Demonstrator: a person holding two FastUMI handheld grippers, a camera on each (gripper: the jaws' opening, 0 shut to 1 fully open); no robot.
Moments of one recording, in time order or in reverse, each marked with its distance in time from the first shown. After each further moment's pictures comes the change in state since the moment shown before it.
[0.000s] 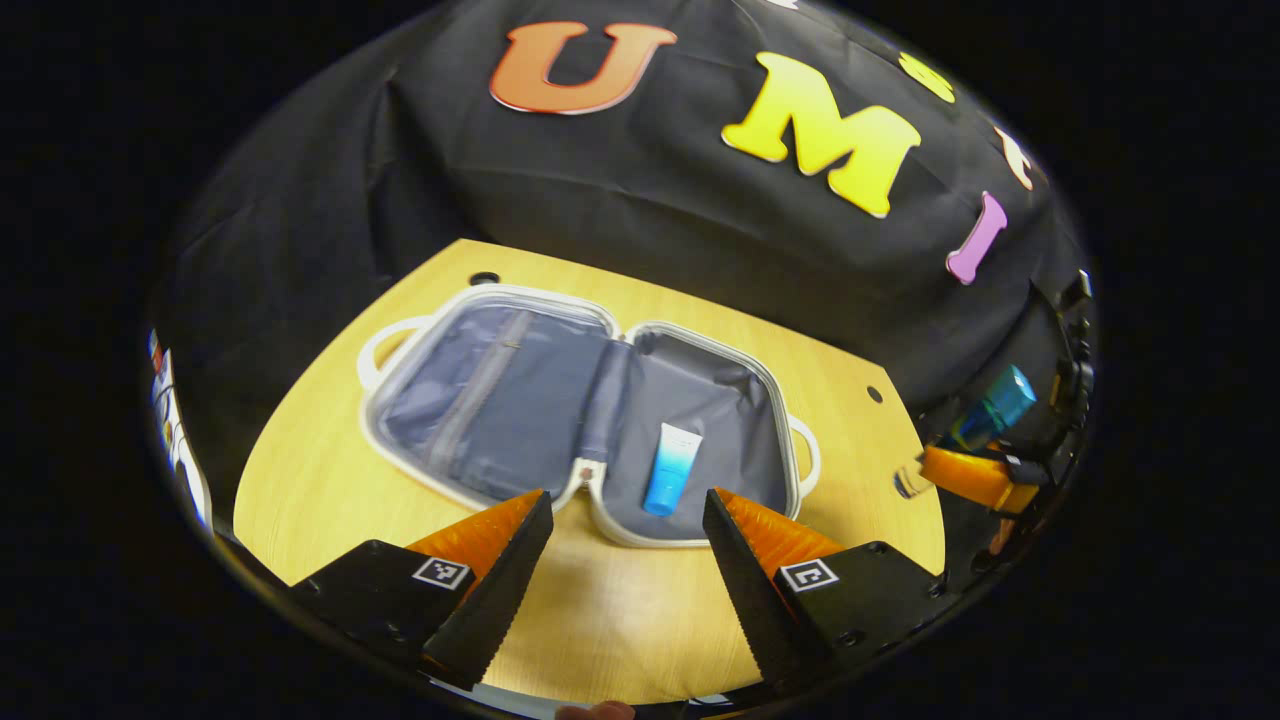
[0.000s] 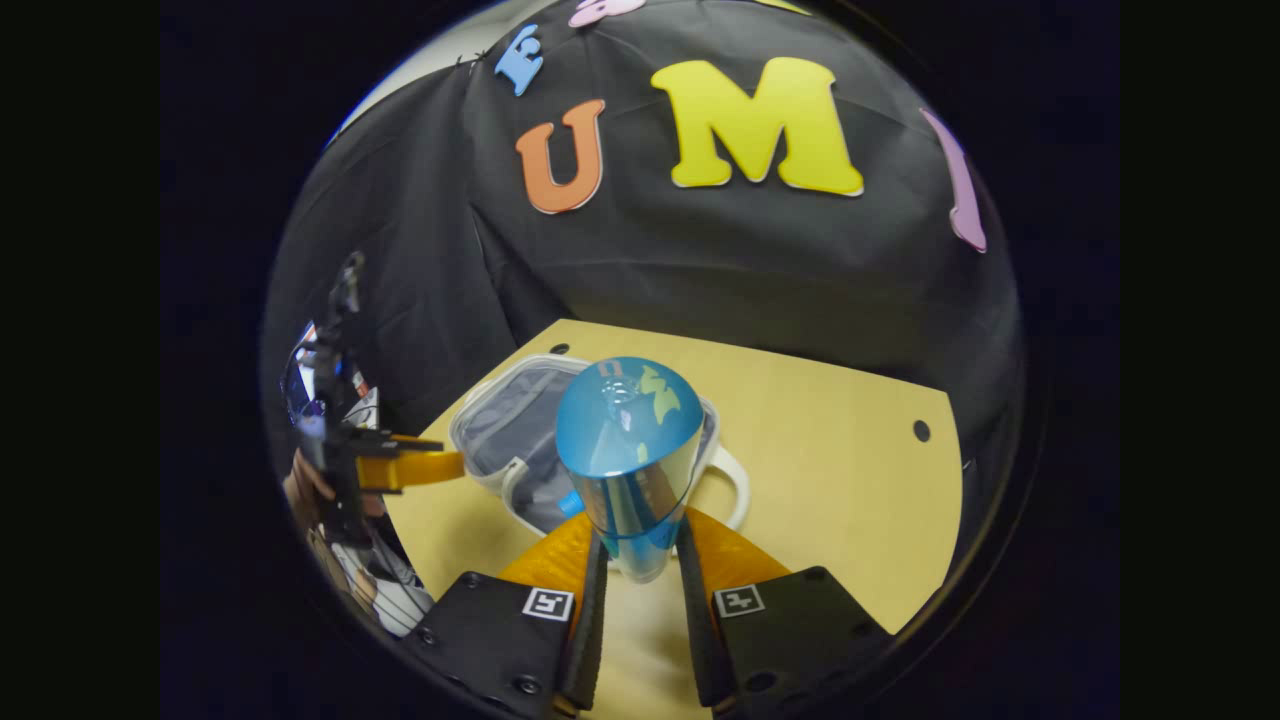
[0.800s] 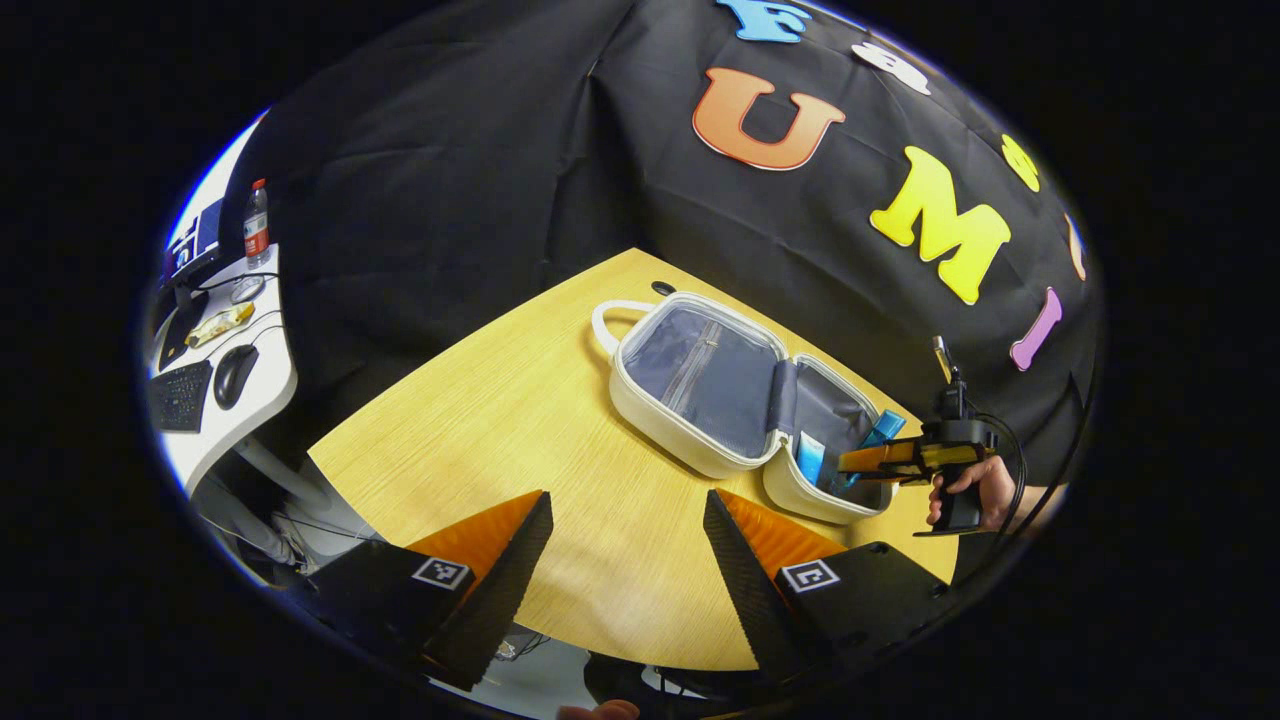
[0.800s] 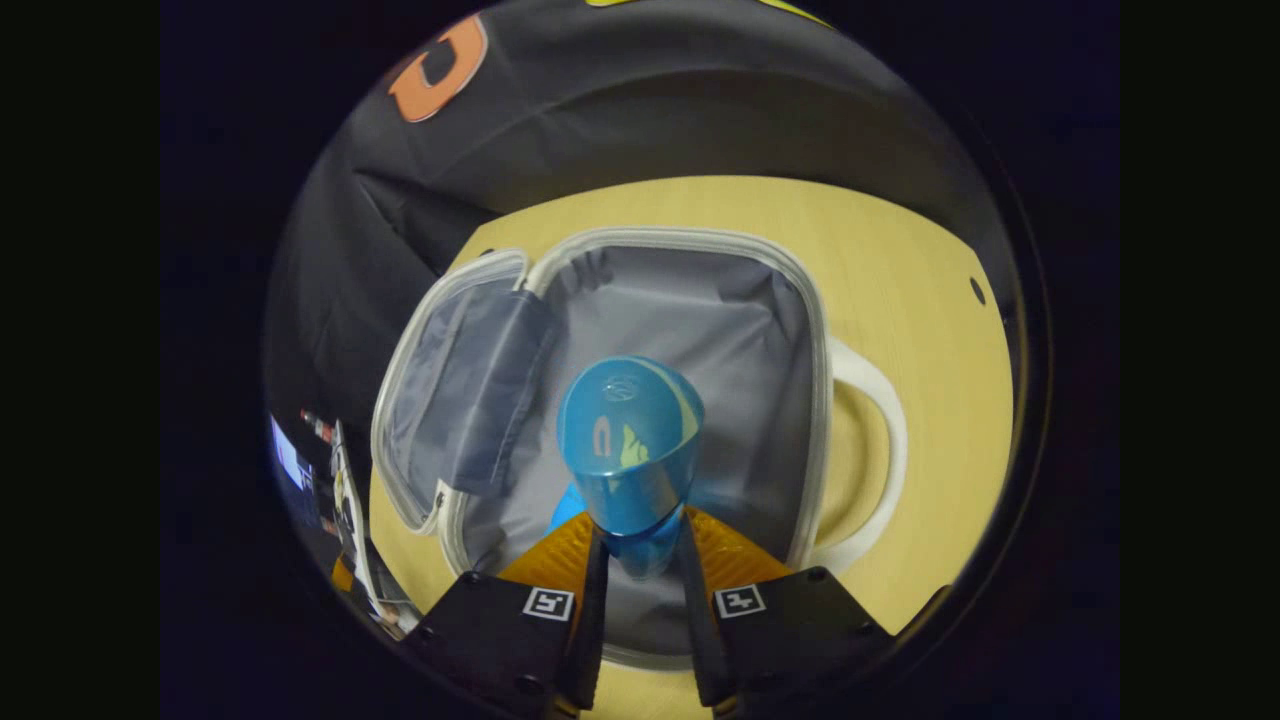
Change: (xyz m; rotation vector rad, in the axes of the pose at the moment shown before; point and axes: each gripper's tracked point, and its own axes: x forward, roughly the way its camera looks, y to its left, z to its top) left arm -0.082 0.140 -0.045 -0.222 -0.057 0.182; right arm 0.173 0.015 -0.090 0.332 0.405 -0.147
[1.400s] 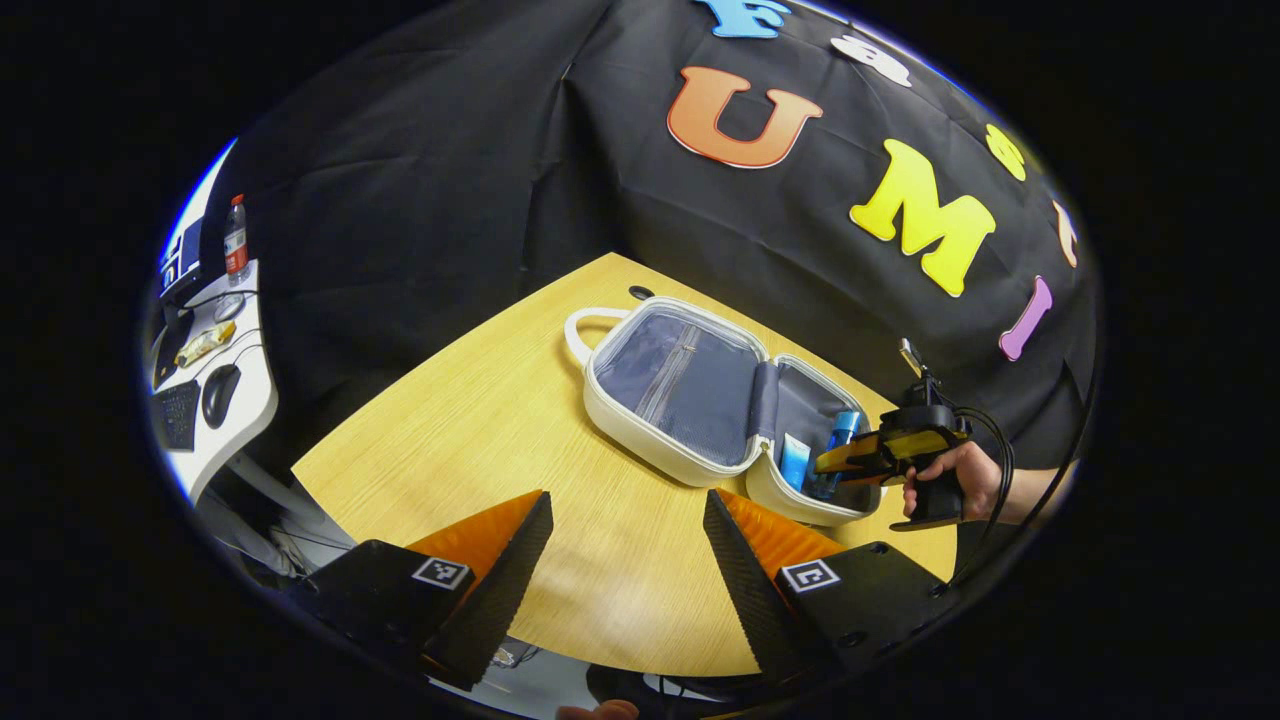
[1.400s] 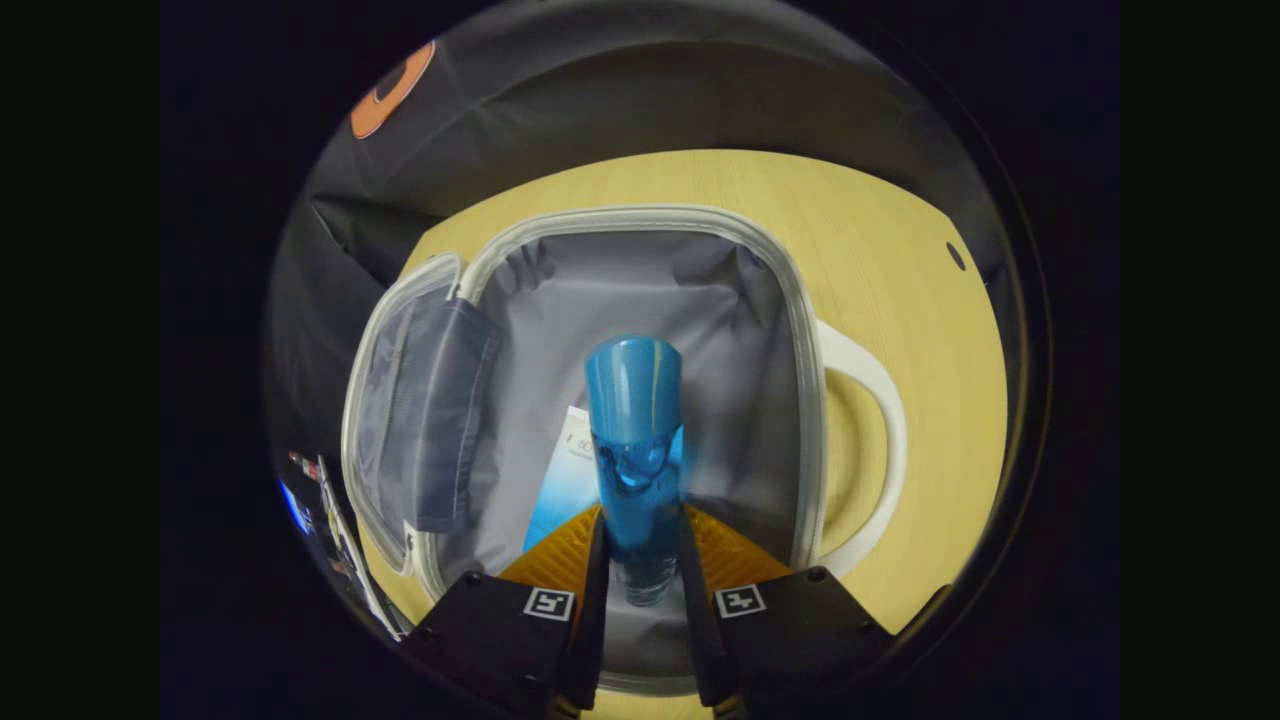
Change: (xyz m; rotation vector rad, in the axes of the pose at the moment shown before) left arm 0.007 -0.017 0.010 0.062 -0.009 -0.031; right arm 0.023 -0.012 0.004 0.088 0.041 -0.124
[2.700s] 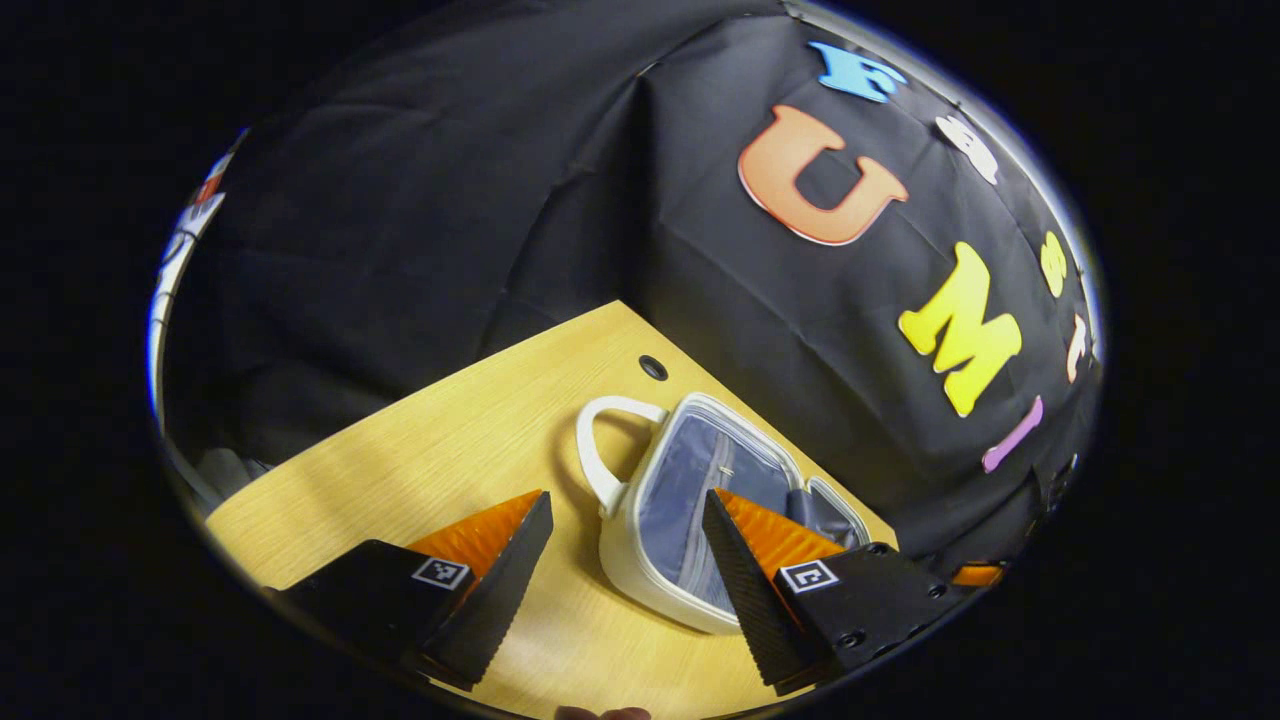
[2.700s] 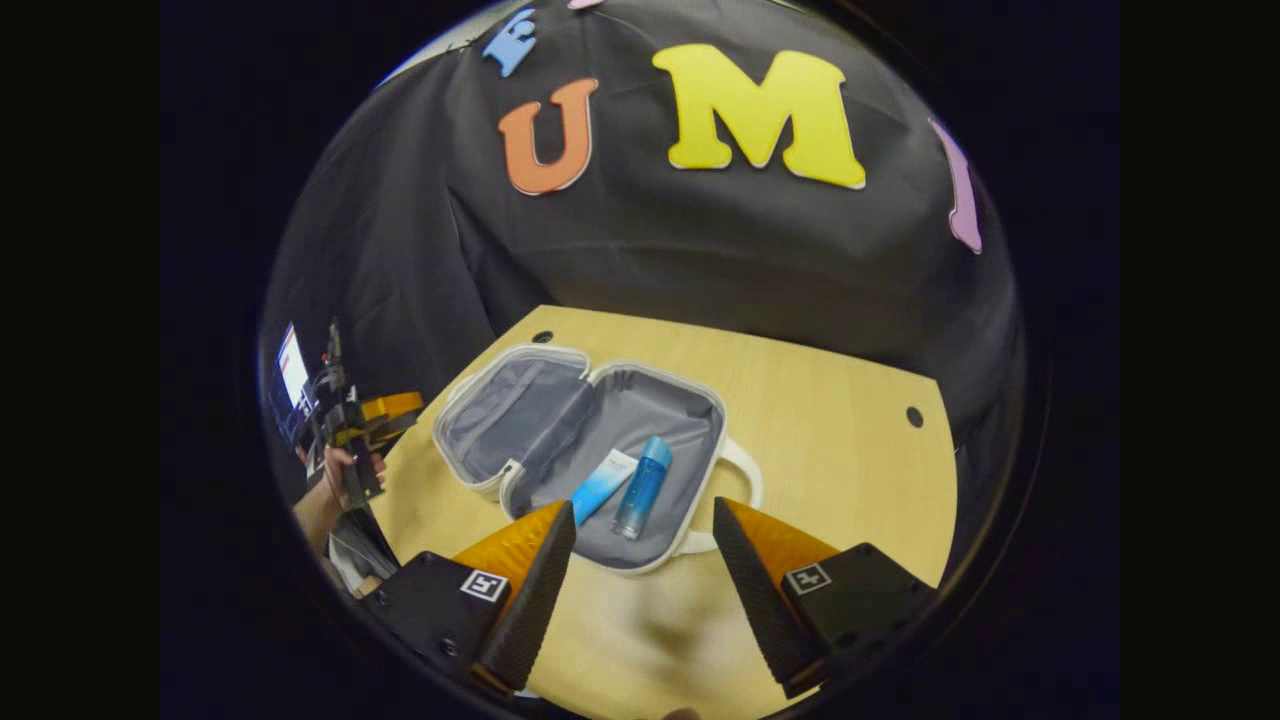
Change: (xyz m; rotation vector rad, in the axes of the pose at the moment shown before) left arm 0.173 0.067 0.092 -0.280 -0.137 -0.187; right arm -0.221 -0.036 -0.011 -0.356 -0.466 0.160
